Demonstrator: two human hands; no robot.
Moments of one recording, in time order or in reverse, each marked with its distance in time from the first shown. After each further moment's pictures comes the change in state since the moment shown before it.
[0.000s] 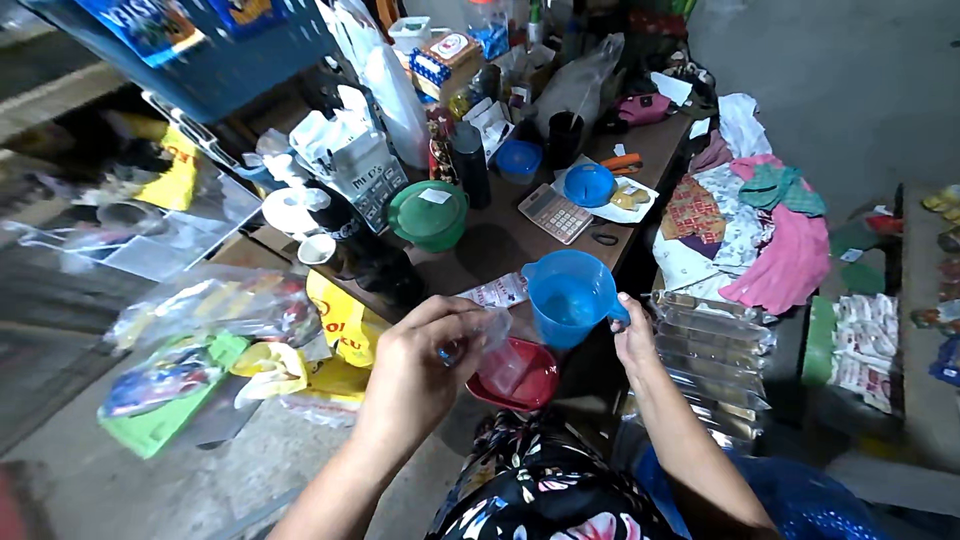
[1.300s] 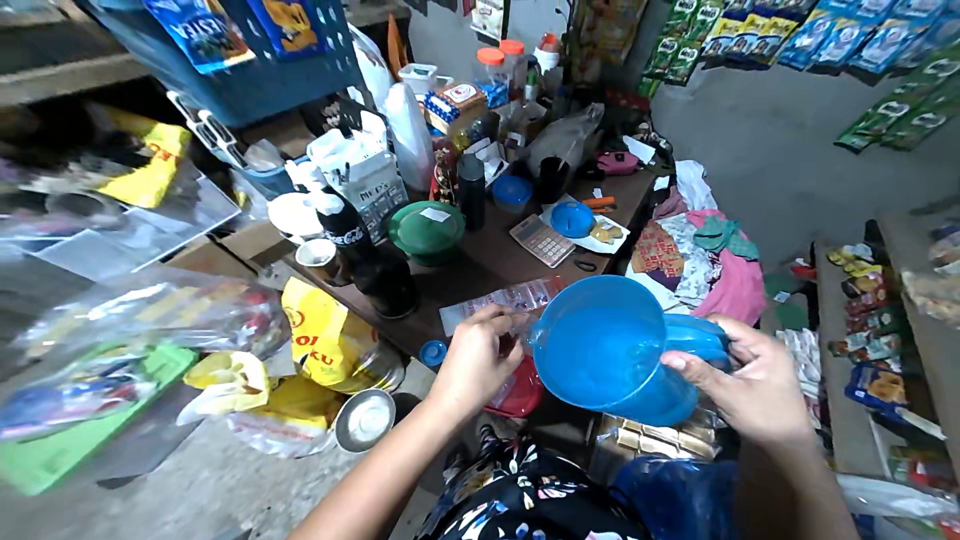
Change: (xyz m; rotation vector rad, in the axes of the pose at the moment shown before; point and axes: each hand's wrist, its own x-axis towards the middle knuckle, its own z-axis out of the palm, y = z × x) left_hand -0.005 0.006 0.038 -0.118 -0.080 -0.071; right_hand -0.133 -0.192 0.015 -0.745 -0.397 -0.671
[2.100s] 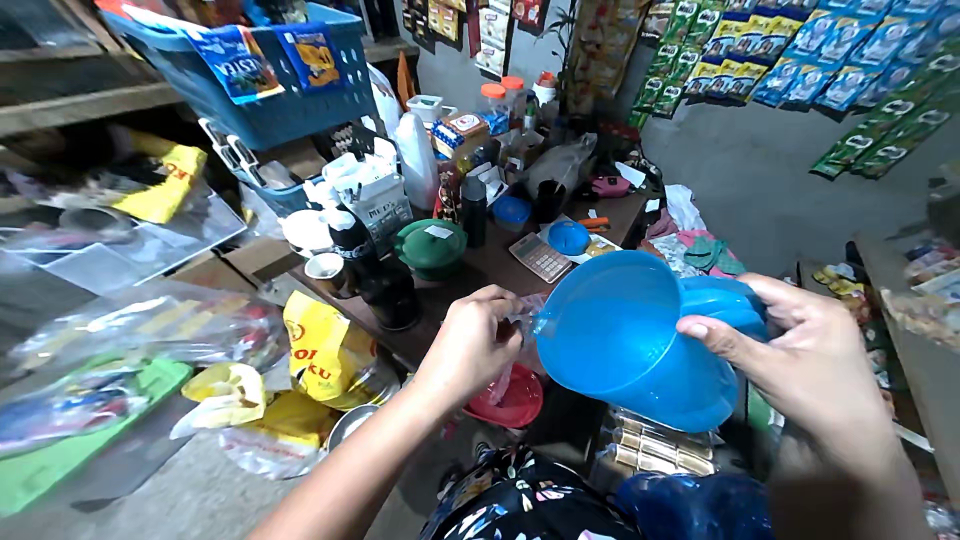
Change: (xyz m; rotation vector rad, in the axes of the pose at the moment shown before) left_hand 0.014 0.040 -0.047 0.043 -0.001 0.051; right_hand 0.028 -0.062 -0.020 -0.222 0.041 -0.056
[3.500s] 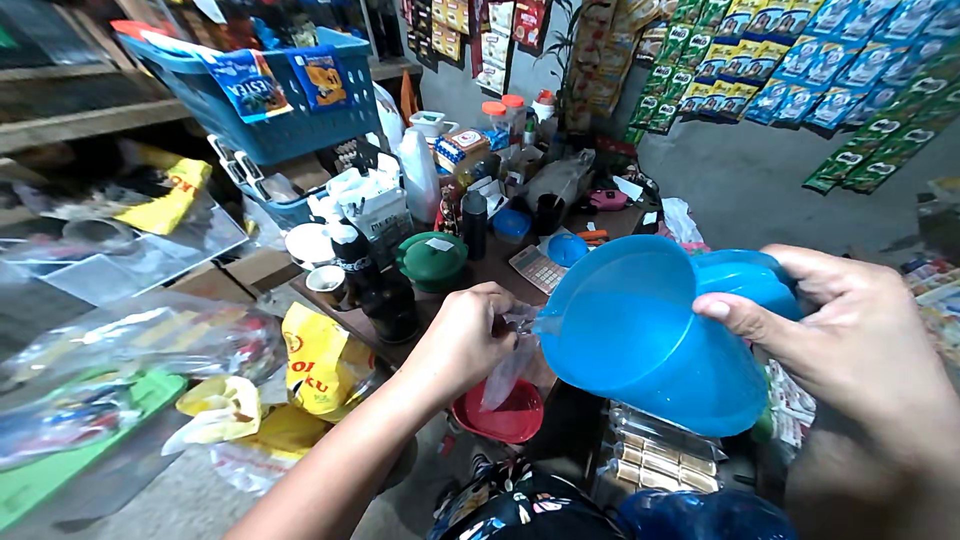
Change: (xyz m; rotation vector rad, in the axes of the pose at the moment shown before) left_hand 0.019 0.009 -0.028 0.037 -0.117 -0.049; right_hand 0.031 -0.028 -0.016 -0.102 -0.022 -0.030
